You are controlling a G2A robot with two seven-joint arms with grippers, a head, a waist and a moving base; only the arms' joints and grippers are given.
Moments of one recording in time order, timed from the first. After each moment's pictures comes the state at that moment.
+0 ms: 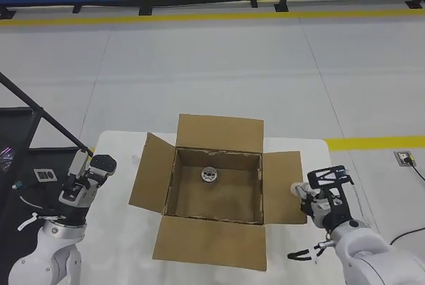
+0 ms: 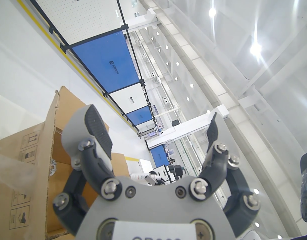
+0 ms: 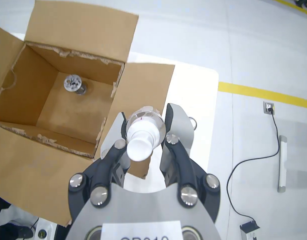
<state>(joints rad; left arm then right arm) 1.39 -1.32 -1.82 -1.96 -0.25 -0.25 -0.44 -1.35 -1.32 1.51 -2.32 -1.37 0.03 1.13</state>
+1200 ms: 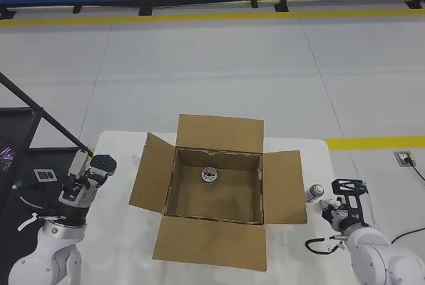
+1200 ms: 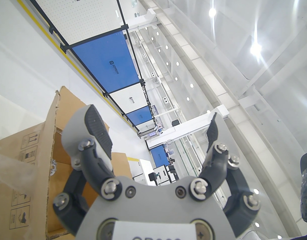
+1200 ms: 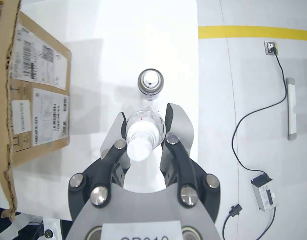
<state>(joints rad) 1.39 -1.32 -1.82 -1.96 -0.25 -0.25 -0.44 -1.40 -1.29 1.66 -2.01 -1.30 0.13 0.95</state>
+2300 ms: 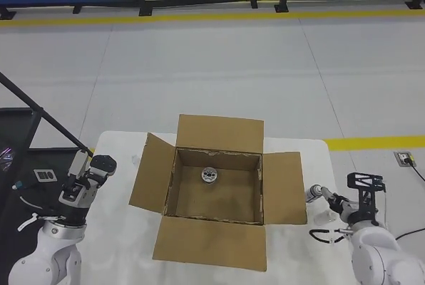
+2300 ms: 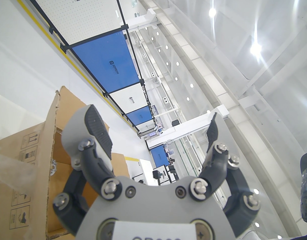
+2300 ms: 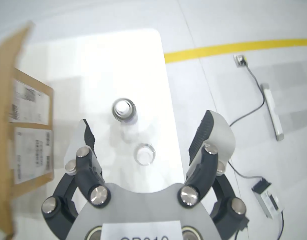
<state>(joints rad) 1.39 -1.32 -1.82 -1.96 -0.25 -0.25 -0.44 -1.41 -1.29 1.63 -2.14 -1.38 0.22 0.76</state>
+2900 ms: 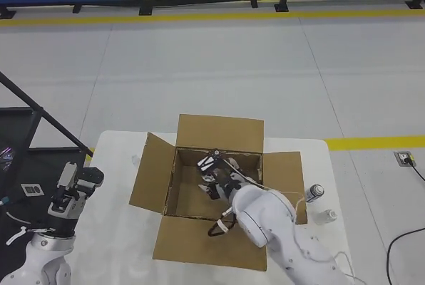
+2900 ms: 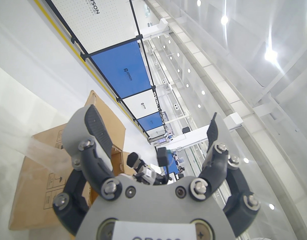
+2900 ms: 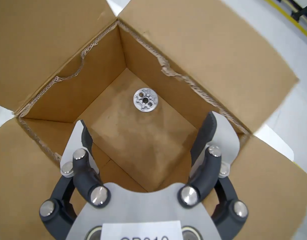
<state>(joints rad) 1.48 -1.31 -1.89 -1.95 -0.24 -0.27 -0.42 -0.70 -1.43 0.82 -1.56 -1.33 0.08 0.95</state>
